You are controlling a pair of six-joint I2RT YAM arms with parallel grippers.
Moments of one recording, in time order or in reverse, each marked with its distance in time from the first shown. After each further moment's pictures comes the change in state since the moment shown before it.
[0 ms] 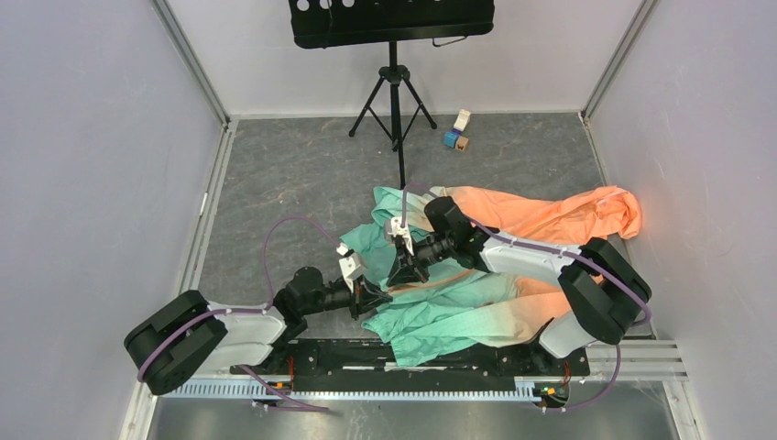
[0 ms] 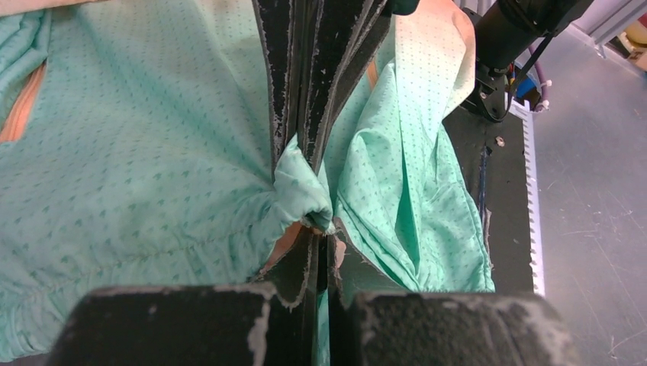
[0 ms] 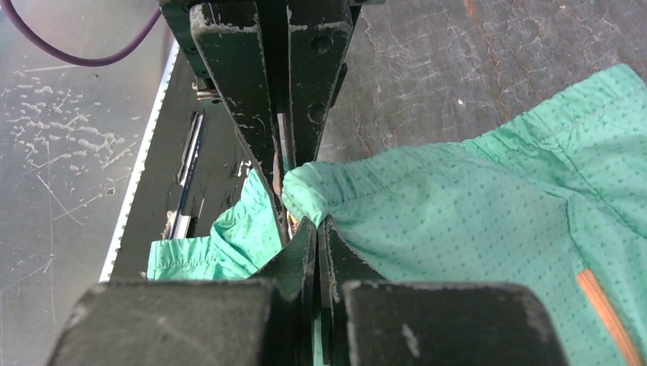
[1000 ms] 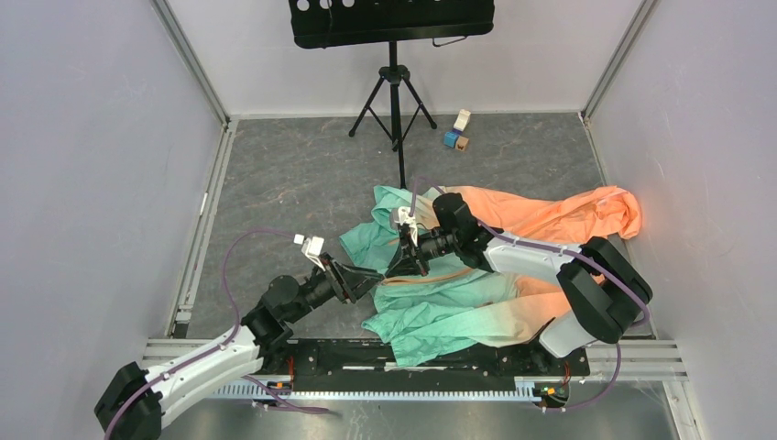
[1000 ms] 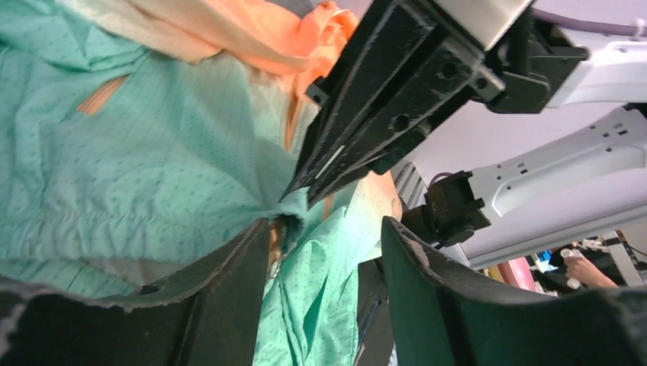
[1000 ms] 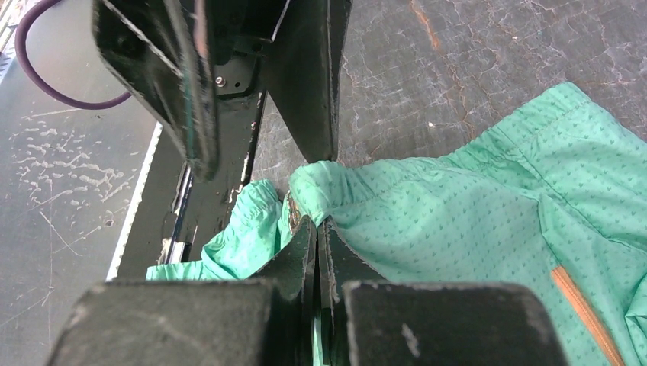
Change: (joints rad) left arm 0.000 -0.603 0.001 -0.418 -0.364 -0.595; right arm -0.051 0.000 -0.056 0.206 -0.028 0.142
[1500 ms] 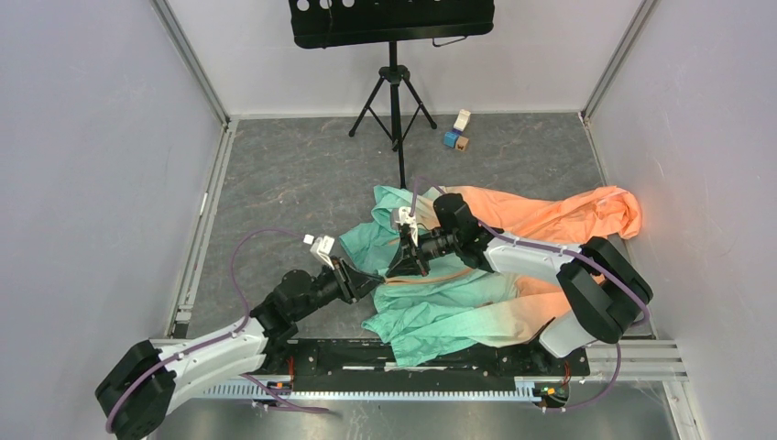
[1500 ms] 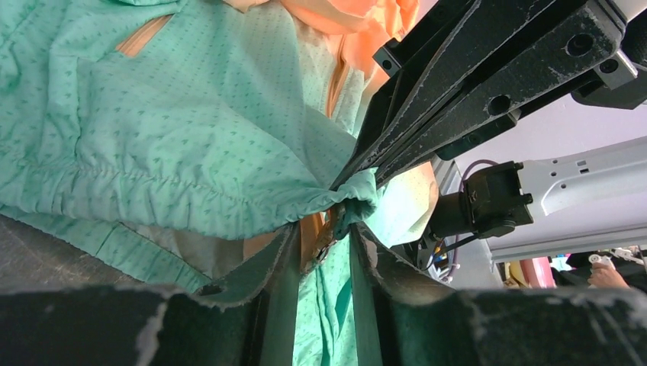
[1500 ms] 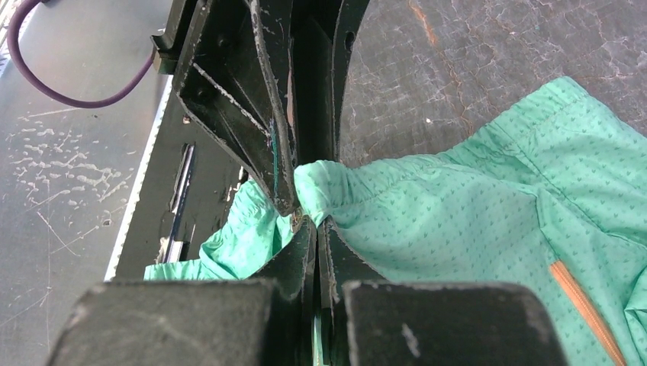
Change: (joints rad) left arm 0.000 0.178 0.014 0.003 -0.015 -0.028; right arm -0.002 0.000 -0.005 -0.001 0.005 0.000
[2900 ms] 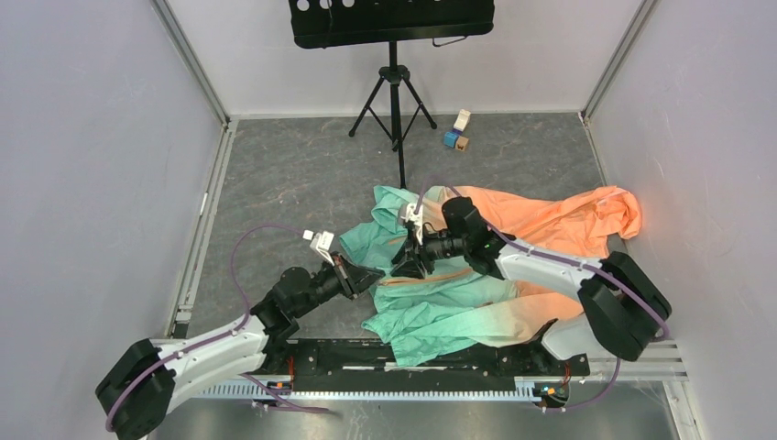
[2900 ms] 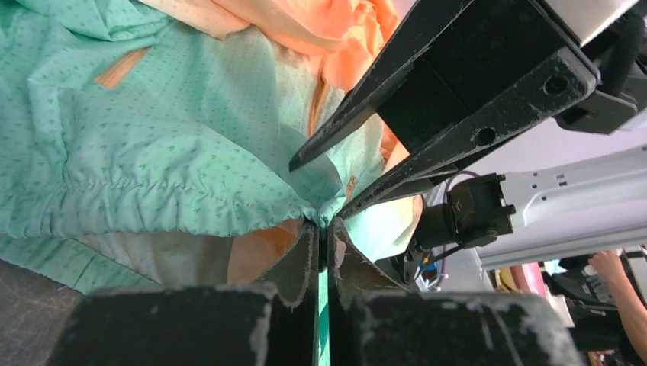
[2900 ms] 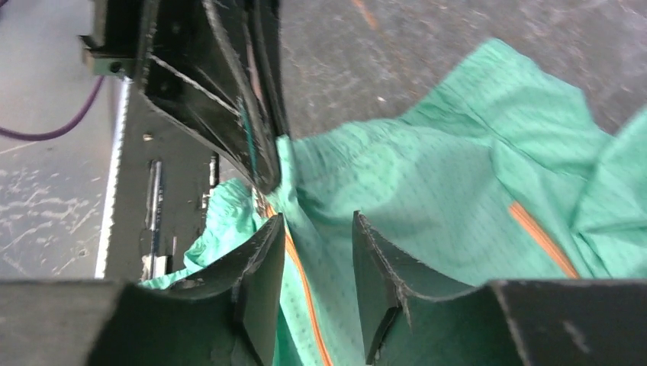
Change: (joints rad) left arm 0.000 0.033 0.024 0.071 0.010 0.003; right arm 0.002 -0.087 -0.041 -0.010 0.136 0.072
